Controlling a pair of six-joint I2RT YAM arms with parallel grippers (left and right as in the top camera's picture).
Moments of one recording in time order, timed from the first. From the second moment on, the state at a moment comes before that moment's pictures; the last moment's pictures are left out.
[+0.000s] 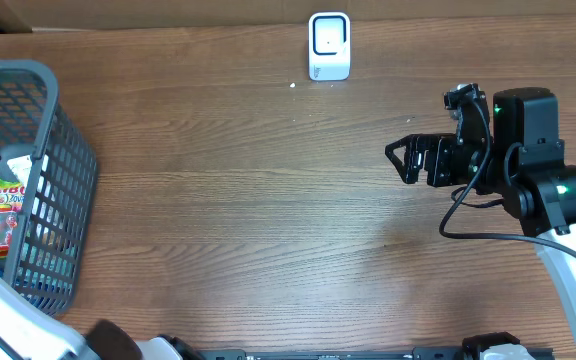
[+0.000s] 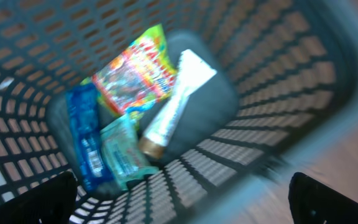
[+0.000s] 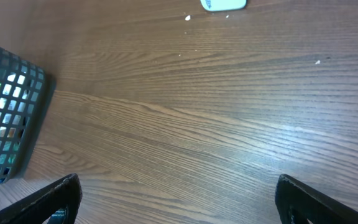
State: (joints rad) left arm 0.80 1.54 2.01 -1.43 0.02 -0.21; right arm 0.16 1.23 1.26 -0.89 -0.43 0.20
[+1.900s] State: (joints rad) left arm 0.74 2.07 2.51 -1.59 -0.01 -0.21; right arm 0.16 1.30 1.26 -0.94 -0.43 0.20
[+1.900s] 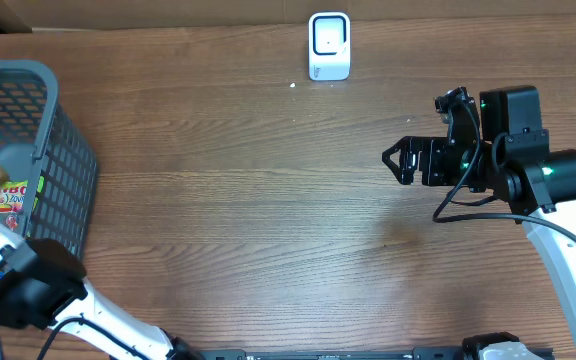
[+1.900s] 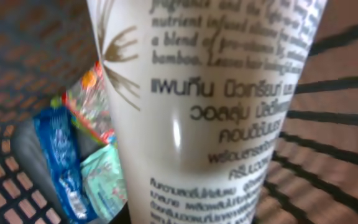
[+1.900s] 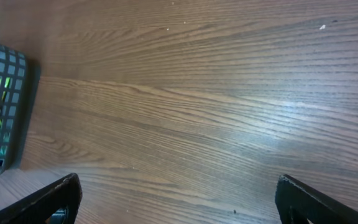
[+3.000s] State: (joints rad) left arm -0.33 1.94 1.61 -1.16 0.04 -0.46; right arm 0.16 1.34 1.26 -0.94 -0.43 0.20
